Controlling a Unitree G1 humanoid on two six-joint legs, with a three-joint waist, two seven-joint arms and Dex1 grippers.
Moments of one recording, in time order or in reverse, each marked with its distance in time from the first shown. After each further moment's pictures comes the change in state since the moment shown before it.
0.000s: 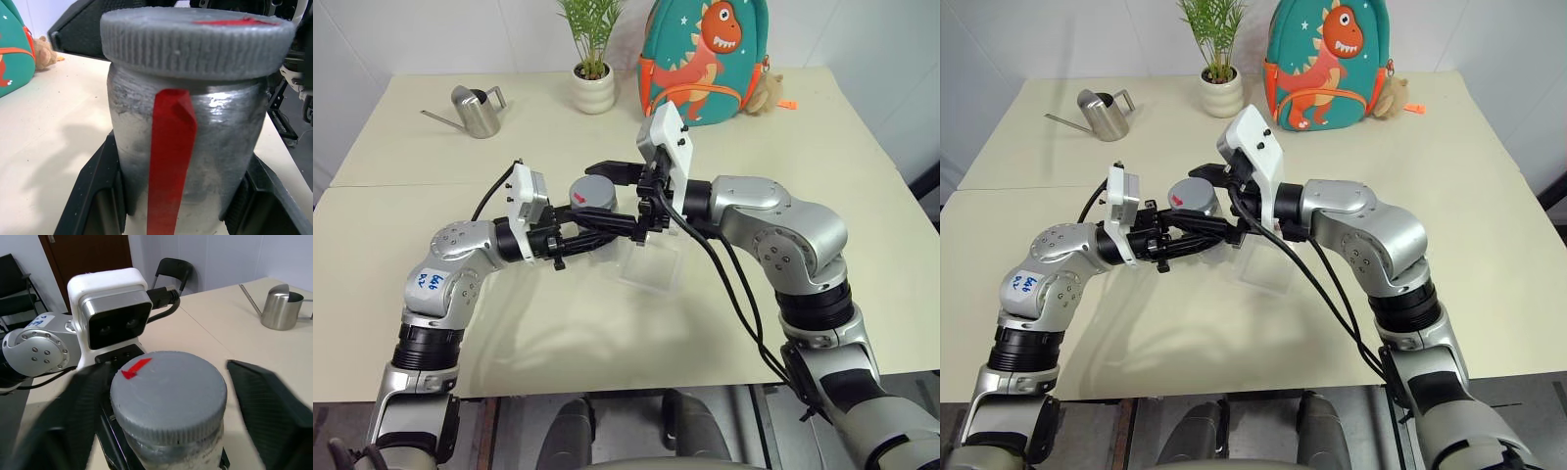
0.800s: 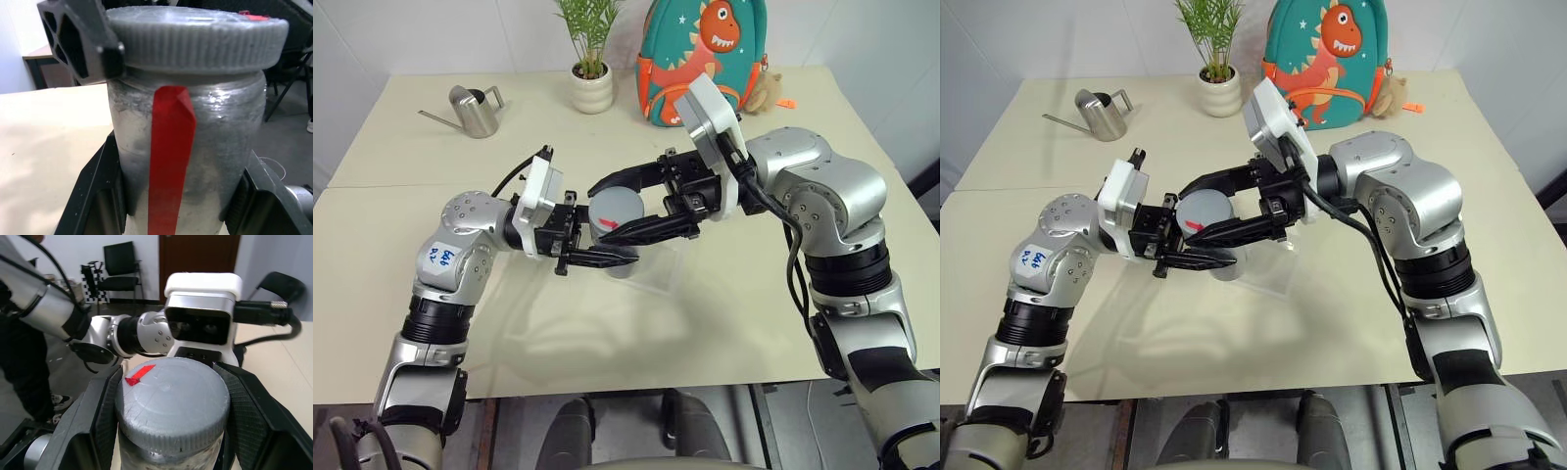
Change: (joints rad) left arm -0.142 -0.017 -0.081 0.049 -0.006 -0.099 -0.322; right arm -0.146 -0.139 0.004 0.166 0.007 -0.155 0.642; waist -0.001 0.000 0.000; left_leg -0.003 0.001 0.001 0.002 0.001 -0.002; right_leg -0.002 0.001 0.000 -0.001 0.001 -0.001
